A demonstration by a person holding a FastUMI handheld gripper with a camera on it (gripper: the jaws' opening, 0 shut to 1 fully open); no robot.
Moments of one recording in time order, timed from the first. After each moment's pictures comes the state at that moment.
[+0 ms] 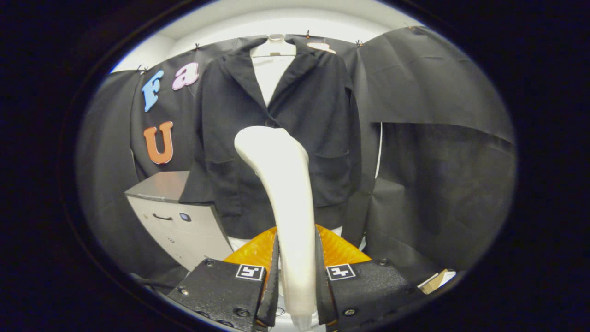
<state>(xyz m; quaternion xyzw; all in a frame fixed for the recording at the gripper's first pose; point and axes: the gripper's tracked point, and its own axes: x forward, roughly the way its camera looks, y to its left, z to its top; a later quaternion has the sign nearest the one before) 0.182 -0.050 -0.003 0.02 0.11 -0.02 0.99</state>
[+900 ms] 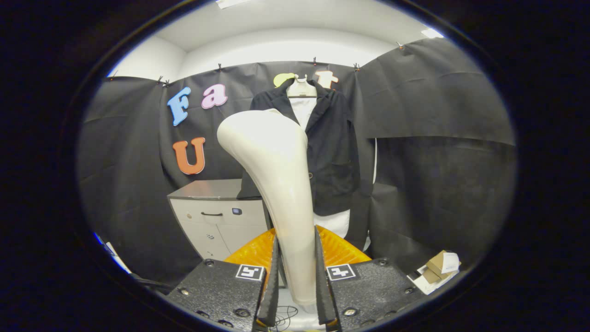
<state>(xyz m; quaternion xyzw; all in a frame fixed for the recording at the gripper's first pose) -0.038 0.044 -0.006 0.04 0.06 0.00 1.00</state>
